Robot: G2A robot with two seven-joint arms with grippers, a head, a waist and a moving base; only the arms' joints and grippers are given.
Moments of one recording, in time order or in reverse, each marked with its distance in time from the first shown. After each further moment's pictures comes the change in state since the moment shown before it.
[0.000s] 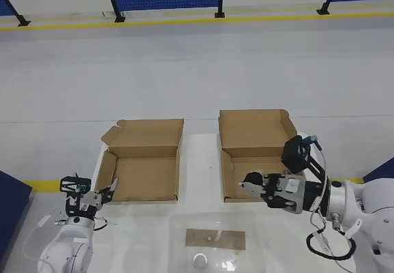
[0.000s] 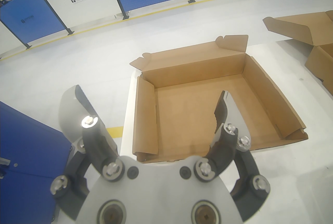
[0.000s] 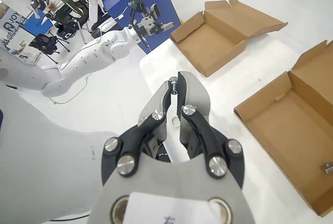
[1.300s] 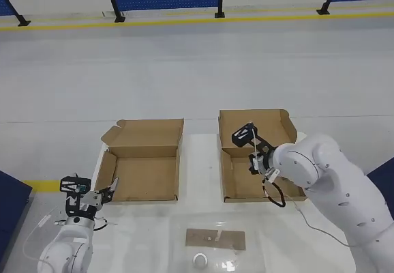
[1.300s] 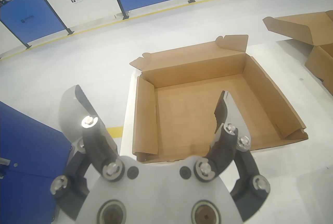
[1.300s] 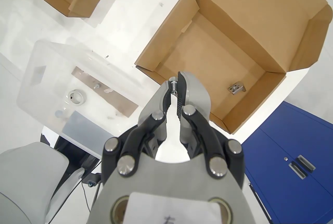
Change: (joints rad) left arm 0.000 0.000 0.000 0.000 0.000 0.000 0.000; right arm 0.586 -0.053 -0.646 0.461 -0.690 0.235 0.346
